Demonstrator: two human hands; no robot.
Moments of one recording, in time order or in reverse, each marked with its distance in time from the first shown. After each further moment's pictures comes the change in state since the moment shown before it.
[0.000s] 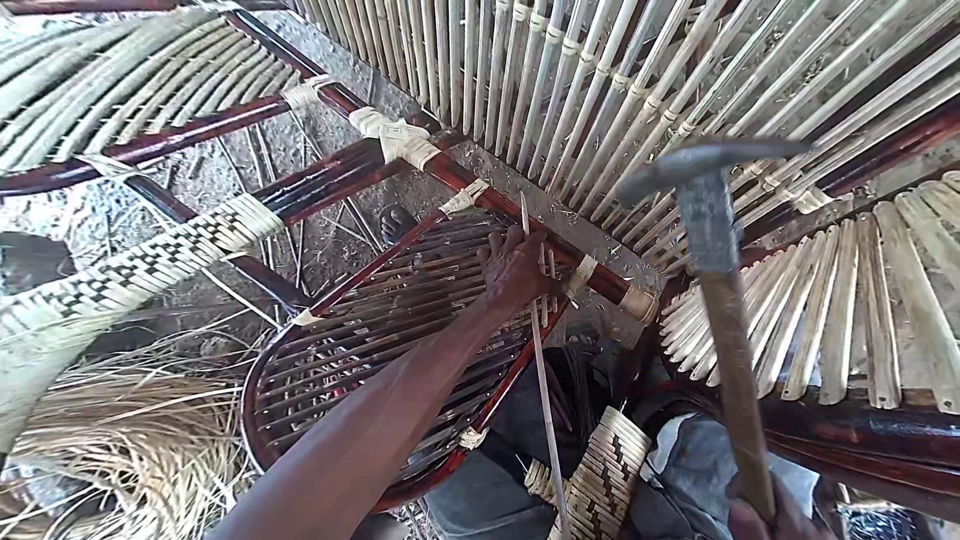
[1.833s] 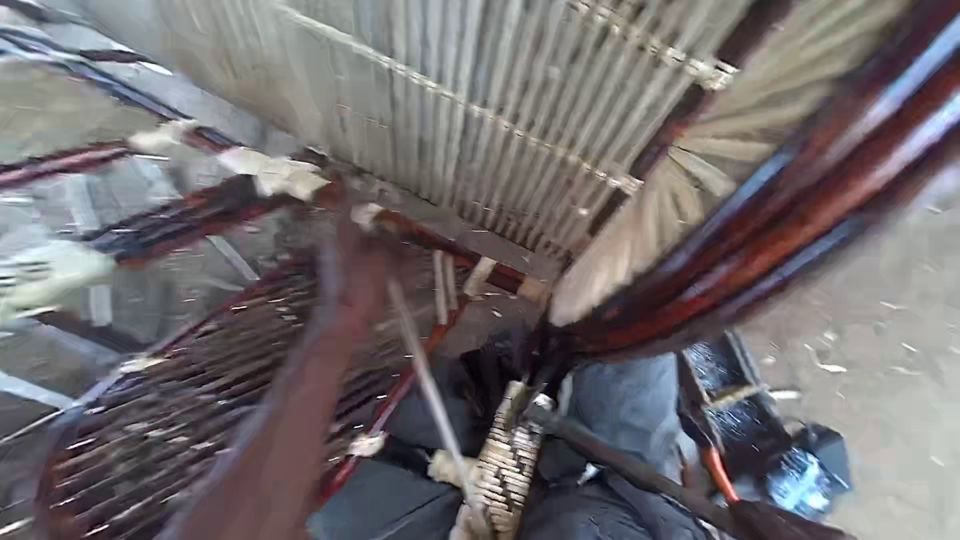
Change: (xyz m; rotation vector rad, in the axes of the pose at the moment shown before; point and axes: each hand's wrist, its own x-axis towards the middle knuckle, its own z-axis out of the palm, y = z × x) left_hand -0.061 0.002 -0.037 -0.961 0.387 0.110; right_hand -0.126 0.058 -0.088 -0.292 -0.290 0.249
